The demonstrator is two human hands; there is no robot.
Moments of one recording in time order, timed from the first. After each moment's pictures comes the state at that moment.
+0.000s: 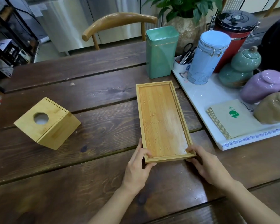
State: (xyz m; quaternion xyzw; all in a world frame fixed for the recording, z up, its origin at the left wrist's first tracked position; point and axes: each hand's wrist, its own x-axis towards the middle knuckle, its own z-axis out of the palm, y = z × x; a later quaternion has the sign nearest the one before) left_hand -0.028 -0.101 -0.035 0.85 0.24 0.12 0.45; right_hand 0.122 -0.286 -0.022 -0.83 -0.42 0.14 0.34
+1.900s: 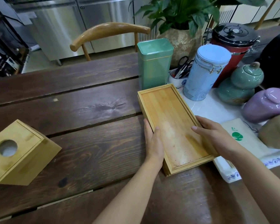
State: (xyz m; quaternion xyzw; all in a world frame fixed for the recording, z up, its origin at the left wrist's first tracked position) left_hand 0.152 -0.087 -0.037 0.53 0.38 0.16 0.74; right_hand 0.249 -0.219 0.029 -0.75 -0.16 0.32 0.55
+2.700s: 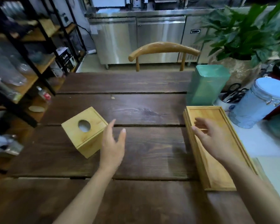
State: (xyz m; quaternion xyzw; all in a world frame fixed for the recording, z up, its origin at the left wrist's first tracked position) left_hand -0.034 0.047 0.057 0.70 0.49 0.31 0.43; right_hand 0.178 -0.102 0.072 -0.85 -0.36 0.15 0.35
